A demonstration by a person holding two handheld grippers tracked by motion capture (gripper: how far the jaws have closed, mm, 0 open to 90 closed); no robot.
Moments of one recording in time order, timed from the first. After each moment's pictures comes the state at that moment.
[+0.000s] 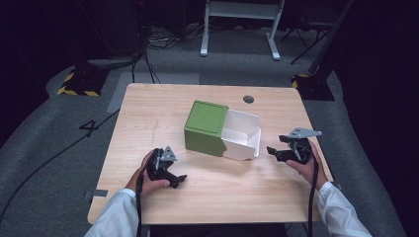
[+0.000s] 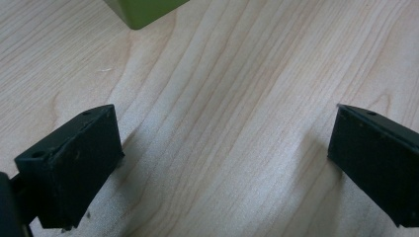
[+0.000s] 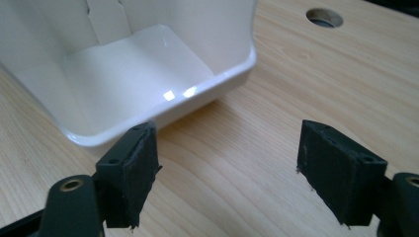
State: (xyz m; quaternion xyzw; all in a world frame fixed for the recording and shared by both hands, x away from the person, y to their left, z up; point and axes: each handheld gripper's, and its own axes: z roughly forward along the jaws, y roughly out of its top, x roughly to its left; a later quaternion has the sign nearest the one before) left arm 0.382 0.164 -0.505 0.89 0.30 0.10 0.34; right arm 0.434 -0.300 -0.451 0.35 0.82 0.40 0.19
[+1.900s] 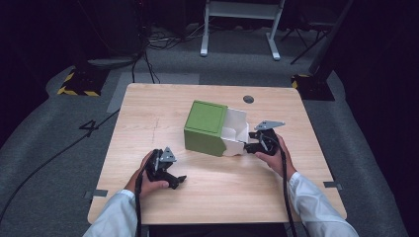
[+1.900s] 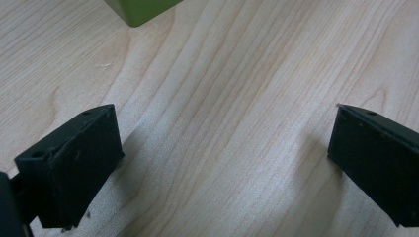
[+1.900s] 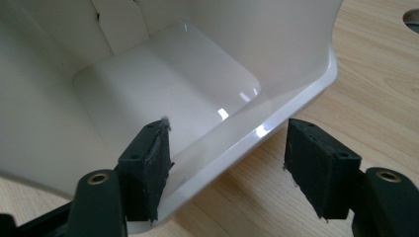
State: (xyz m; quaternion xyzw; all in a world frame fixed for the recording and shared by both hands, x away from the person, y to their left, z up) left arm 0.380 0.165 -0.505 0.89 0.30 0.10 0.34; right arm 0.468 -0.211 -0.466 0.36 0.83 0.40 0.14
